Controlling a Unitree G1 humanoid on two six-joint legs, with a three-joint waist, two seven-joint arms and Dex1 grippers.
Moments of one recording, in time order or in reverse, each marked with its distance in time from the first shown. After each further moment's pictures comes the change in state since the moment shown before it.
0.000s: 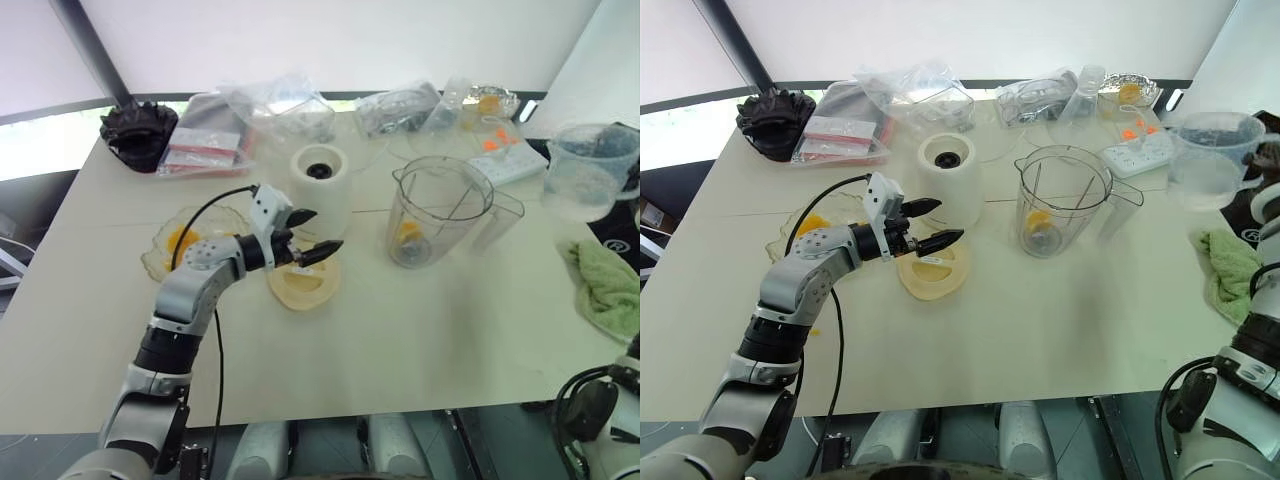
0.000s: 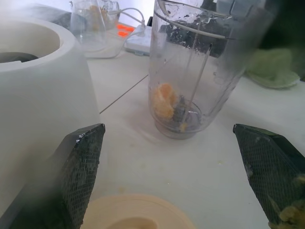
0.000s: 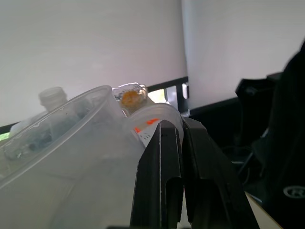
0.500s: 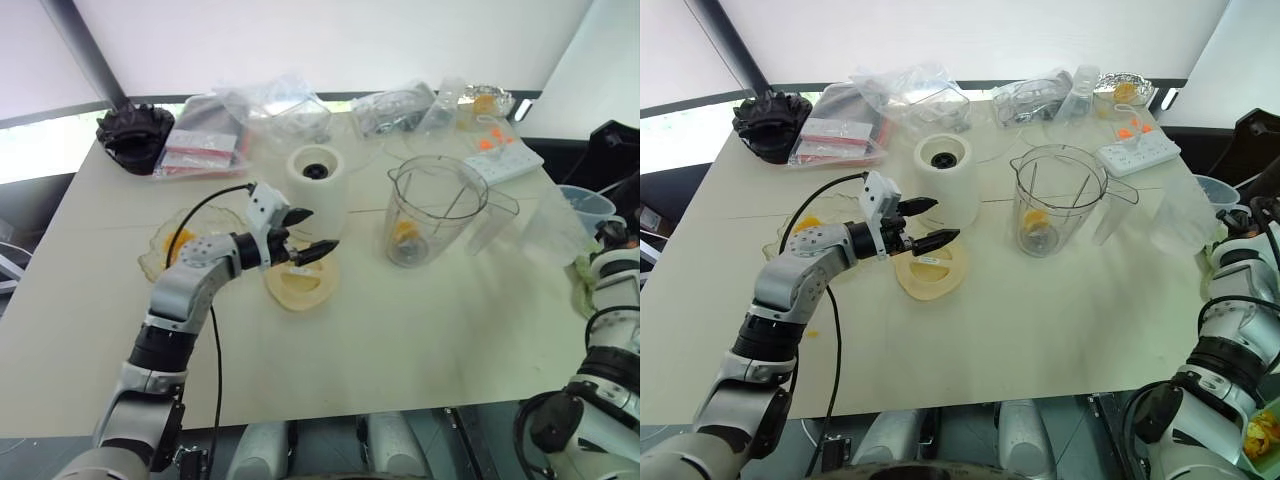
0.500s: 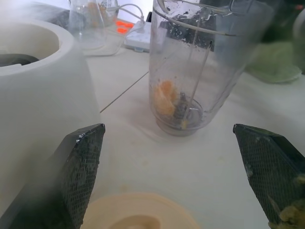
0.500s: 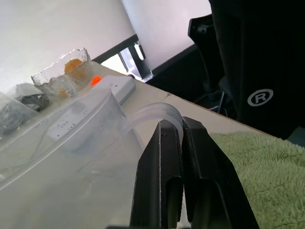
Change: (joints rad) left arm -0.008 0.029 0.000 -0.001 -0.001 0.014 -0.008; right arm 0.038 0.177 -0.050 0.250 0.036 -0.259 -0.084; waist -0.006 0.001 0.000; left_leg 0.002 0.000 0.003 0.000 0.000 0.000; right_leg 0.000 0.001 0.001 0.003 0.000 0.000
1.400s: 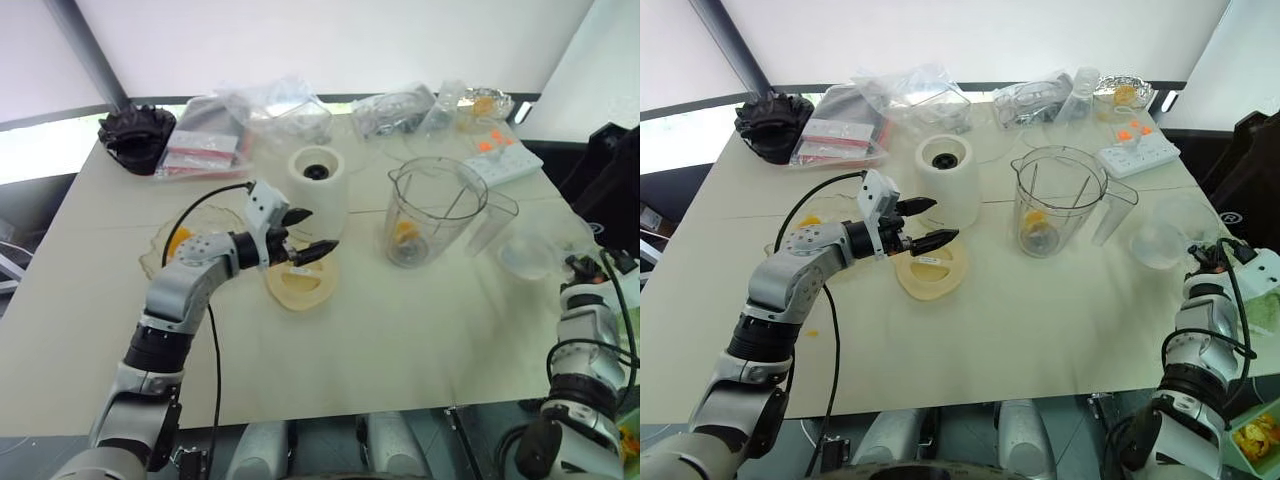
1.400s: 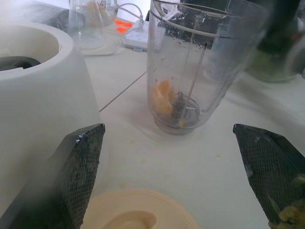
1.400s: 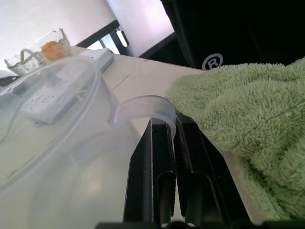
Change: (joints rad) left arm 0.000 0.007 0.002 -0.038 -0.014 0.043 0.009; right arm 0.149 0.088 0.077 0.068 0.036 -0.242 0.038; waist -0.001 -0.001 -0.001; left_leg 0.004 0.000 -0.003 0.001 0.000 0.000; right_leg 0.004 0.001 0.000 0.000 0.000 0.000
